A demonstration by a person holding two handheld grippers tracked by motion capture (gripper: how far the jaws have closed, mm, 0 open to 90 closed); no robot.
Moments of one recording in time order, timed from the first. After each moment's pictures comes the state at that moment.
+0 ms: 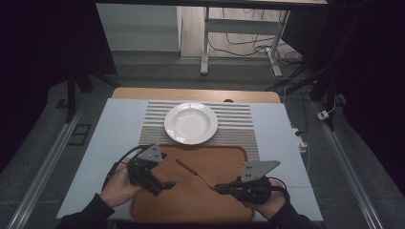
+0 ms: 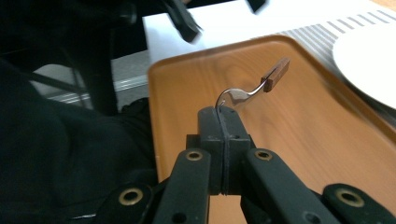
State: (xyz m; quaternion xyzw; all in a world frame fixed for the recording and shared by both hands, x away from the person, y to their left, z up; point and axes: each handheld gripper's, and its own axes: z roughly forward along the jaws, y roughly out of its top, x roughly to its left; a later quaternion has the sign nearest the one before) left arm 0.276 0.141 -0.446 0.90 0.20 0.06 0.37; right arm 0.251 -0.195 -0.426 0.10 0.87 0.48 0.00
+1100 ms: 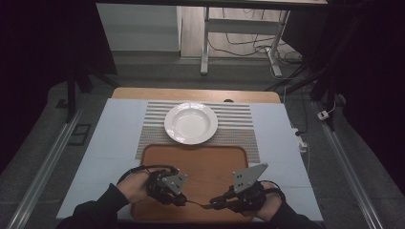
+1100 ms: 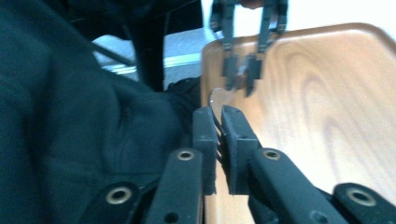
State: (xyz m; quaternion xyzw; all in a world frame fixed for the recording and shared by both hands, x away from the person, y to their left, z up) left arm 0.266 0.088 -0.470 0.96 -0.08 -0.05 0.26; right arm 0.245 -0.182 -0.434 0.01 0.89 0.45 -0.07
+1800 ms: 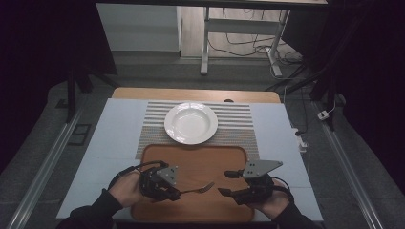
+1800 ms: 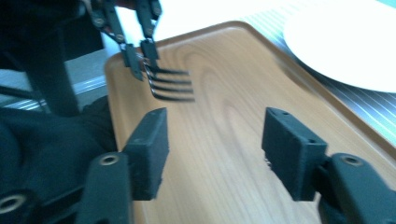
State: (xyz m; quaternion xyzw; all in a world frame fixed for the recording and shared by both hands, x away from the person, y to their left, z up) left arm 0.263 0.109 -0.463 0.96 0.06 -0.04 0.27; right arm 0.255 -0.203 -0.431 0.16 0.87 0.45 0.06
